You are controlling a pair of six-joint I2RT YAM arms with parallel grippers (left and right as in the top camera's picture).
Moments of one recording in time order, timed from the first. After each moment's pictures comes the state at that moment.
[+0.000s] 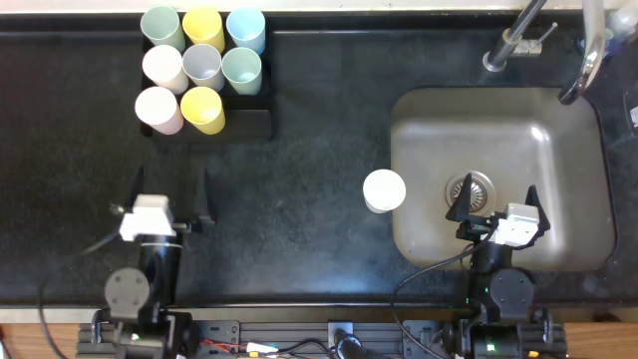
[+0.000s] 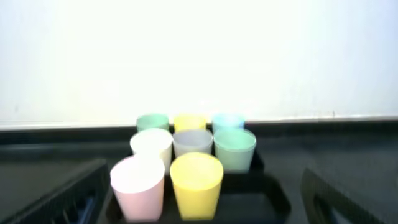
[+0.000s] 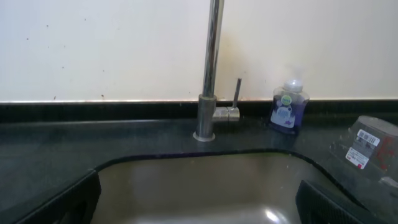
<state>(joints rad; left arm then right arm) -0.07 0.18 0.05 0.22 0.00 0.02 0.00 0.01 0.02 0.00 0.20 -0.02</state>
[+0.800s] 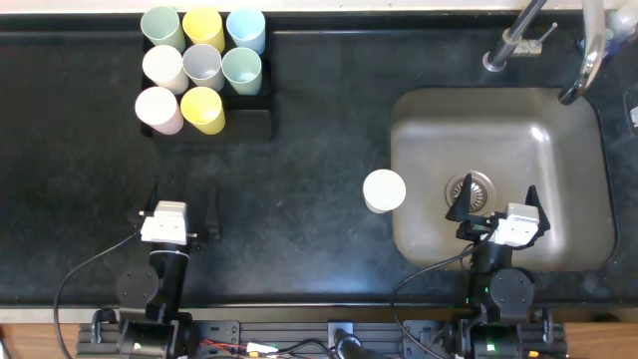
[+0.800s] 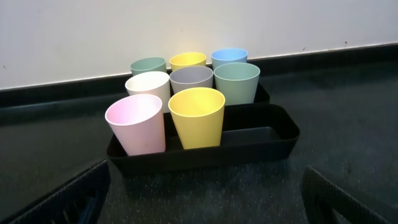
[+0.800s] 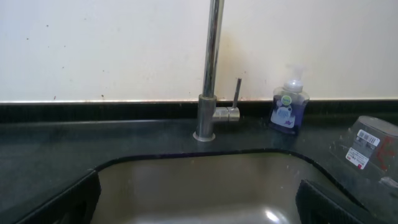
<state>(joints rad) -0.07 0.02 0.01 -0.08 0.00 0.09 0.00 0.01 0.02 0.00 0.20 -0.02</state>
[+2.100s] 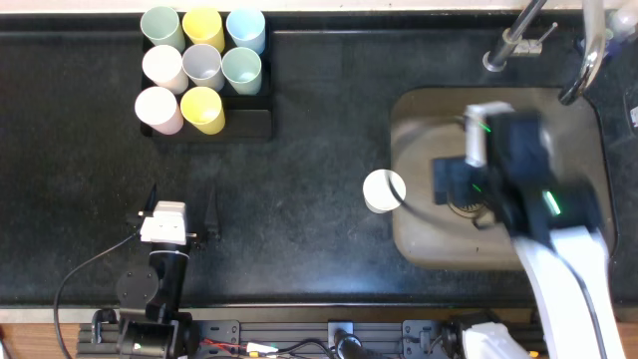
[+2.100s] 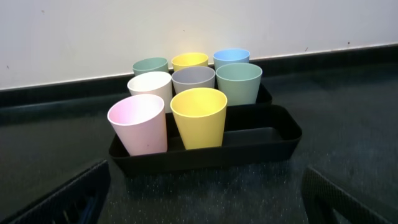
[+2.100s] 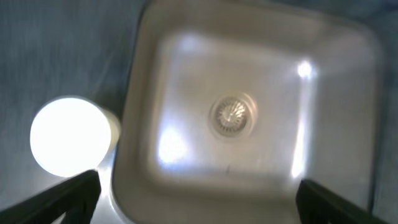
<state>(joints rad) -0.07 0.01 0.01 -0.08 0.00 0.09 0.20 1.23 1.31 -1.28 0.14 0.00</state>
